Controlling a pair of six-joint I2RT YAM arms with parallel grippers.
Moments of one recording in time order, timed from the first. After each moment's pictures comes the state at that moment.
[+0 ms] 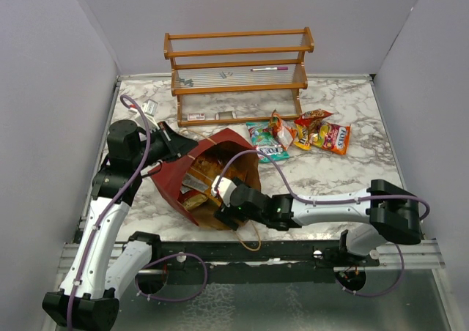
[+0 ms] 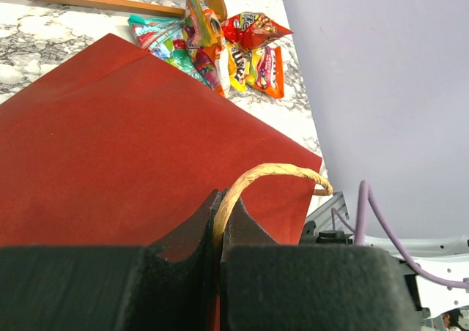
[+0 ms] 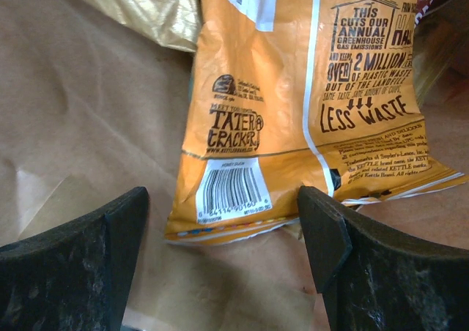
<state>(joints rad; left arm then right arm) -0.17 0.82 0.93 -0.45 0.54 -0.70 1.31 1.53 0.82 0.04 0.31 0.01</state>
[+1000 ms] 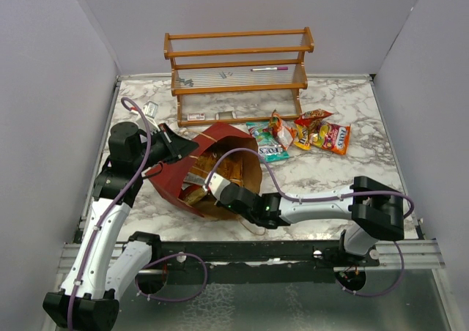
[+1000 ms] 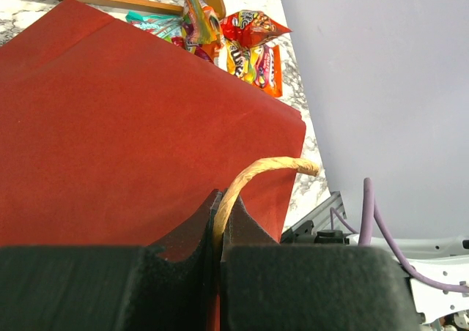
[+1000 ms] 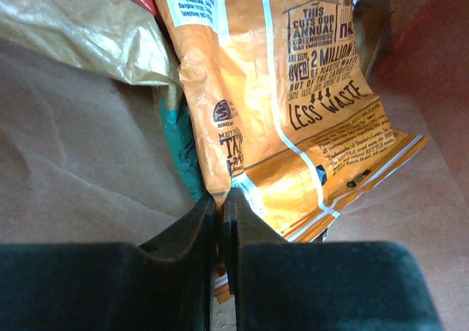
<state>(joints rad) -0.17 0.81 0.90 -0.43 0.55 -0.71 1.31 1.63 0.90 0.08 0.48 -0.07</state>
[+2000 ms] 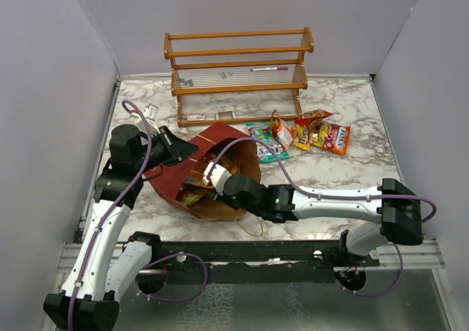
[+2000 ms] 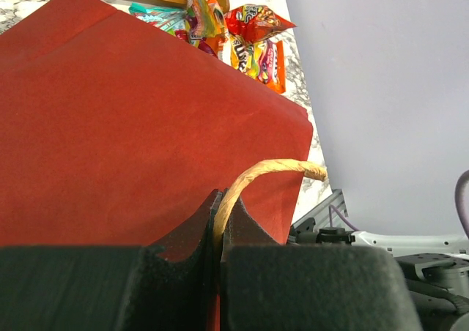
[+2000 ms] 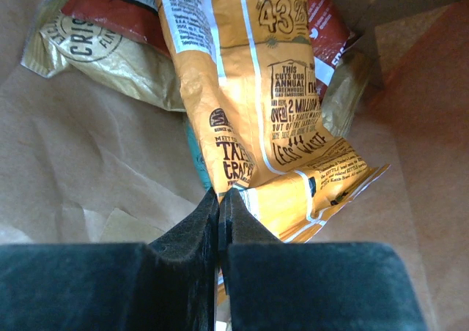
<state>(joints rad) -0.17 0.79 0.87 -0.43 0.55 -0.71 1.31 1.50 1.01 -0.11 0.37 -0.05</state>
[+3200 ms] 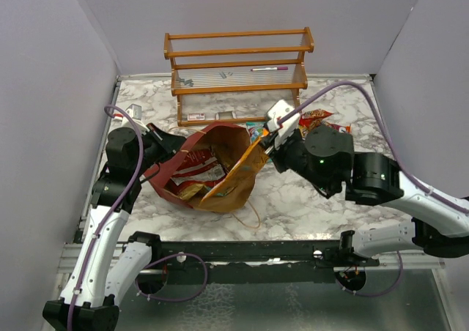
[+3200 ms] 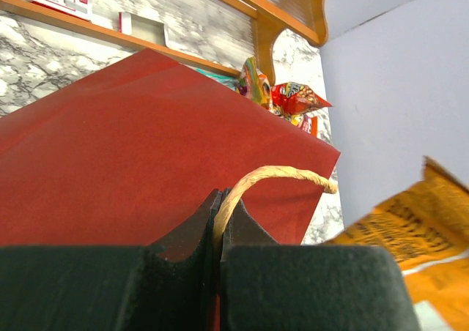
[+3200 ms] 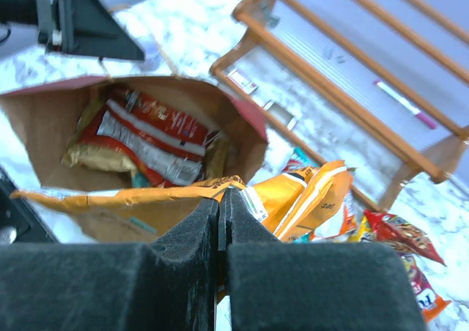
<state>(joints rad) -0.17 0.75 0.87 -0.43 0.27 -0.78 1.31 1.18 1.56 -0.66 0.53 -0.09</state>
